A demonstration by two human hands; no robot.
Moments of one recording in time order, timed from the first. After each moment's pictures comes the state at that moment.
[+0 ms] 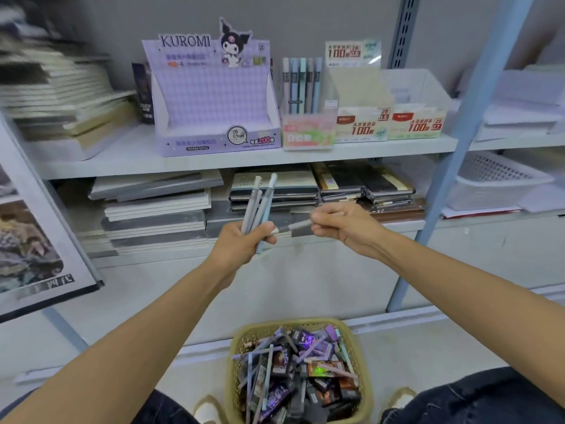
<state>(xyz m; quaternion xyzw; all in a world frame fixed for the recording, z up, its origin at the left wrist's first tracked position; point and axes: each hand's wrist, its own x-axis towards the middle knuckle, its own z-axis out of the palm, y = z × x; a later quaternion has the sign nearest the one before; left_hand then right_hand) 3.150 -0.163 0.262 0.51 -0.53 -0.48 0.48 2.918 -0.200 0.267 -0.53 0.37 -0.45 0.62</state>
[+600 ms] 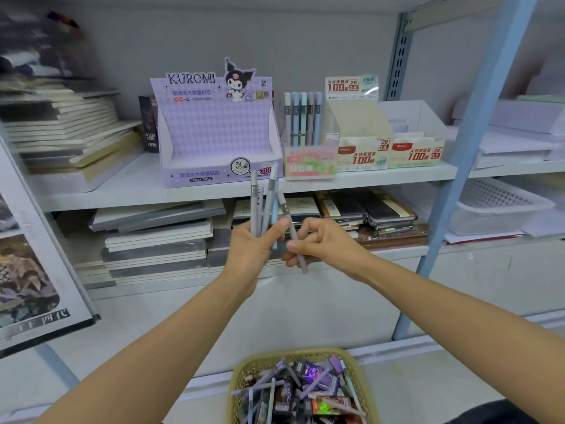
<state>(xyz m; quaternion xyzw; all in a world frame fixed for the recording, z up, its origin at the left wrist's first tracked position) 3.123 -0.178 0.296 0.45 -0.50 -0.46 0.58 2.953 -0.193 0.294 -0.68 0.35 -0.38 0.52</state>
